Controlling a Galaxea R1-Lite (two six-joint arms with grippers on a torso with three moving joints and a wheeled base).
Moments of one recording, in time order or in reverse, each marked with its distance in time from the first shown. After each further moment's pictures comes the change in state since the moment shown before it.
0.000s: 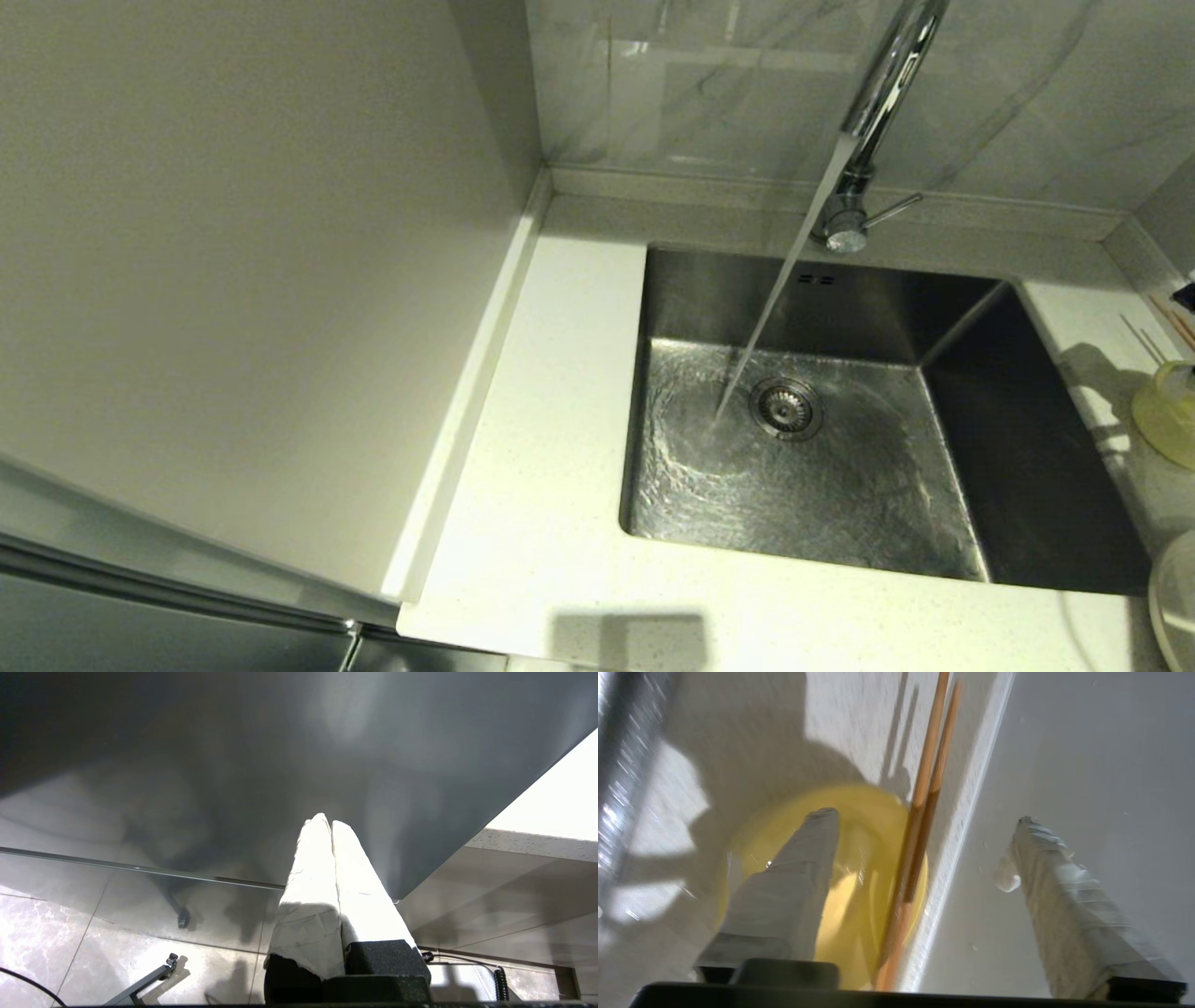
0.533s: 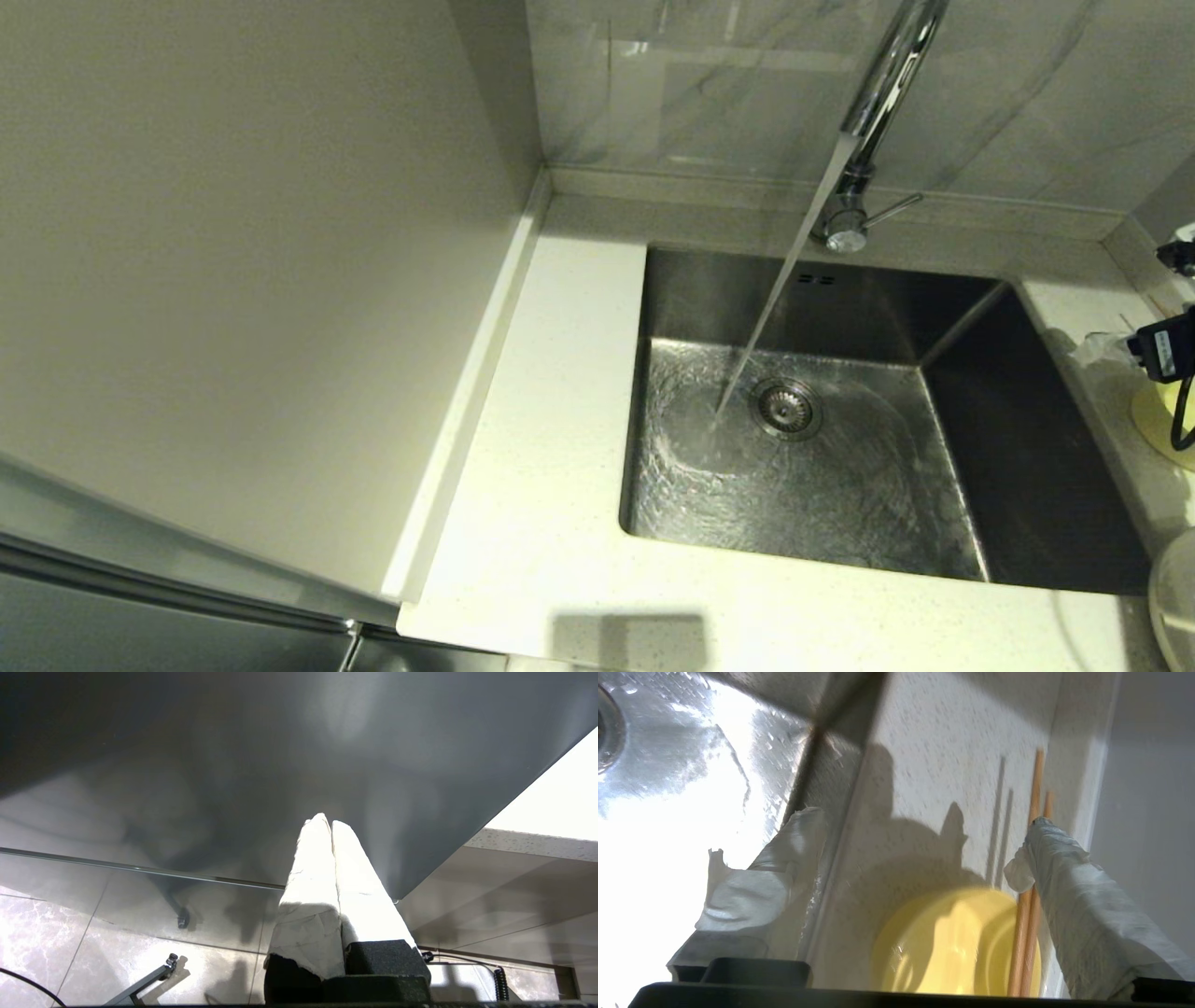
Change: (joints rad) left arm 0.000 0.000 0.000 0.000 0.000 0.000; right arm 0.080 0.000 -0.025 0.000 0.198 0.279
